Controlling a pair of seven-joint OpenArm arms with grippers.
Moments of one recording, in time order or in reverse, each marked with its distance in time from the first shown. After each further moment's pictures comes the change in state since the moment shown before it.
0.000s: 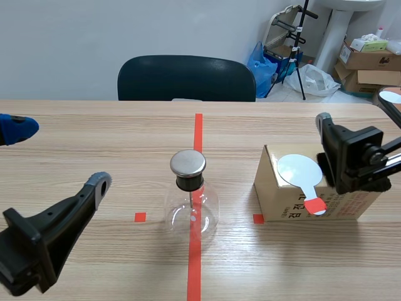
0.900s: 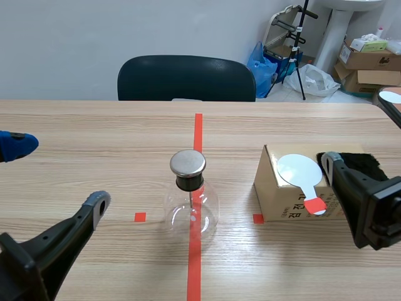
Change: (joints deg) left arm 3.6 0.0 0.0 0.0 0.7 0.0 -1.6; right arm -10.7 0.0 4.1 -0.3 2.4 5.8 8.3
